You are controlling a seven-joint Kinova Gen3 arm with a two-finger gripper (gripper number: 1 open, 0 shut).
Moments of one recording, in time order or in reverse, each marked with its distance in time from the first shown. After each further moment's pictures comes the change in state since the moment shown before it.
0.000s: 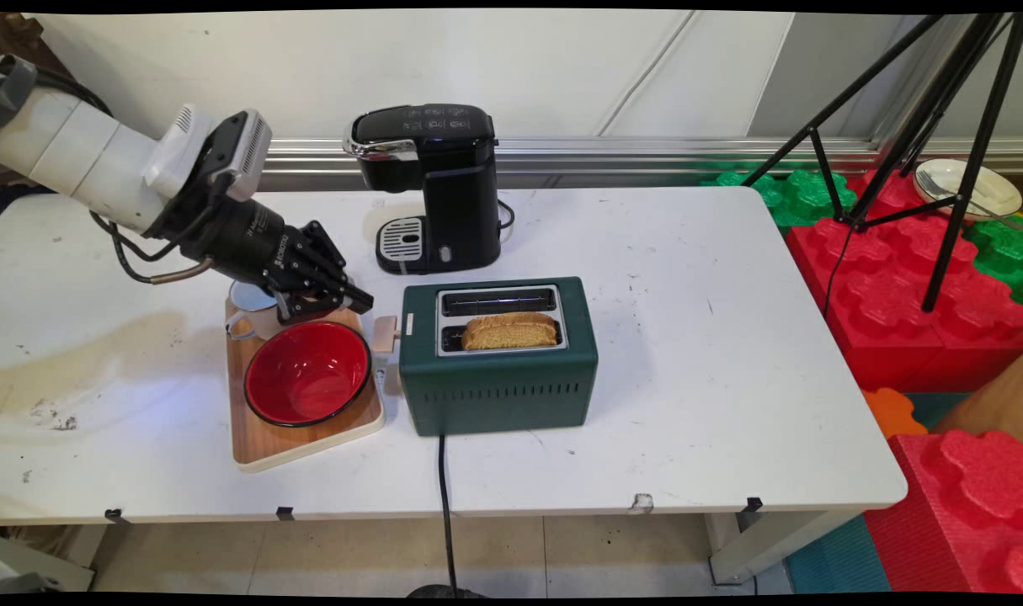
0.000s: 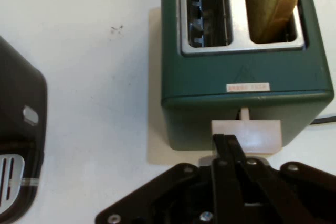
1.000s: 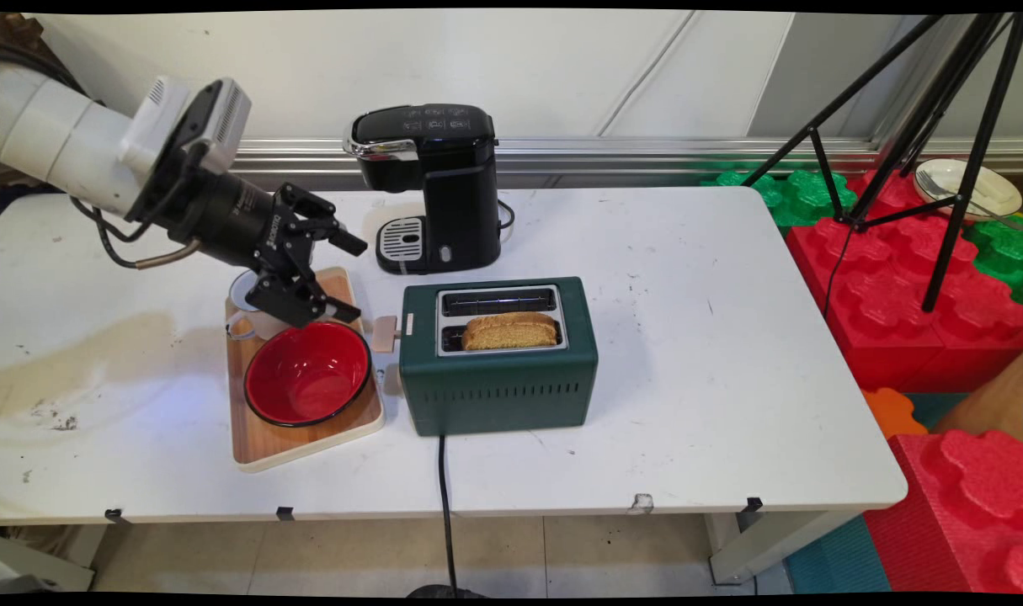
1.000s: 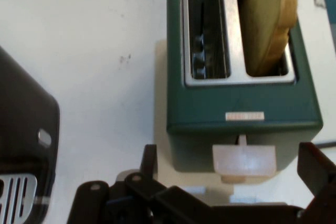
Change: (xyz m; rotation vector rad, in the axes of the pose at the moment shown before) arm 0.006 0.002 -0.018 0.015 0.072 -0.006
